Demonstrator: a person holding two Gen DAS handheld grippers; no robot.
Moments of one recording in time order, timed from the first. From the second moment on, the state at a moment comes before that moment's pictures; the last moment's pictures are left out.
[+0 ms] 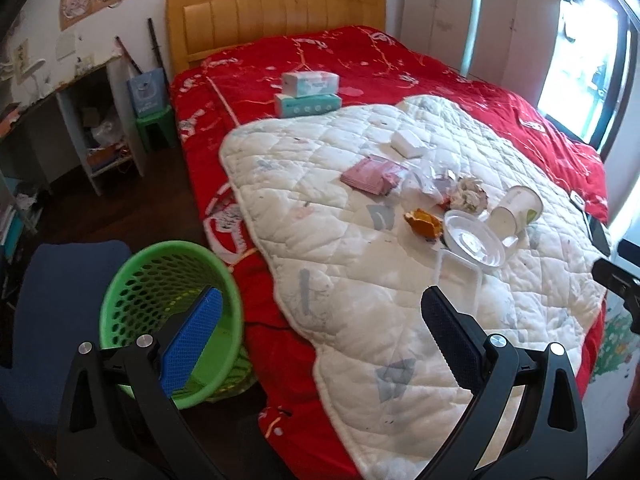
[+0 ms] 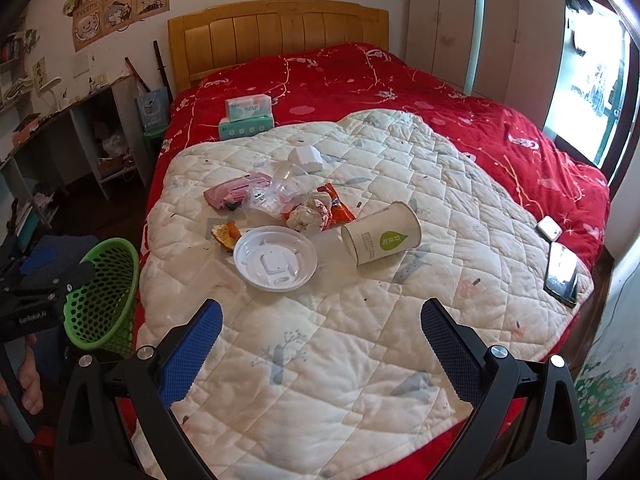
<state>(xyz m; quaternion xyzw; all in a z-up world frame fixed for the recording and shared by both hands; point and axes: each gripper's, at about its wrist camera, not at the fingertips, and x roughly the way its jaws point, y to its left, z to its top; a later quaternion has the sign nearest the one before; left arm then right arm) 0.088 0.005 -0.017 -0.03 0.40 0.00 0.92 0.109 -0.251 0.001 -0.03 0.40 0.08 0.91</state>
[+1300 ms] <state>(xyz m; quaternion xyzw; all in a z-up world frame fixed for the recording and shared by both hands) 0.135 -0.088 -0.086 0.06 0.47 -0.16 0.87 0.148 -0.272 -0.034 -0.01 0.43 0.09 0.90</state>
